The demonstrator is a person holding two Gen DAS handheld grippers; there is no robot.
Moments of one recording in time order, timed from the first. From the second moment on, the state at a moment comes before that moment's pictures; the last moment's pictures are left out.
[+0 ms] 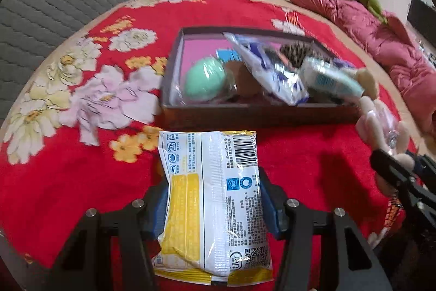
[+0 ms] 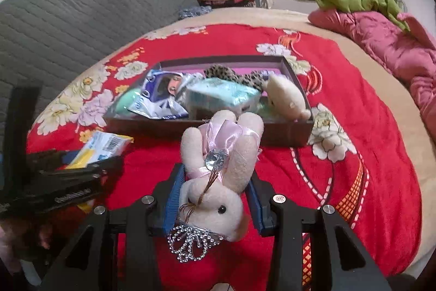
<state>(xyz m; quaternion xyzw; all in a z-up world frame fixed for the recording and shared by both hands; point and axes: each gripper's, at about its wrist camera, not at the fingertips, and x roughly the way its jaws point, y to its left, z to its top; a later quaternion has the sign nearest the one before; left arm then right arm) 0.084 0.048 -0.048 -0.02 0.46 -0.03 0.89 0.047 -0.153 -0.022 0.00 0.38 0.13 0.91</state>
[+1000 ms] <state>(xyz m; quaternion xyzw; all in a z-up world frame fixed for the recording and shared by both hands) 0.166 0.051 0.001 -0.06 0.41 -0.01 0.91 0.108 -0.158 0.029 -0.03 0.26 0.13 0.96</state>
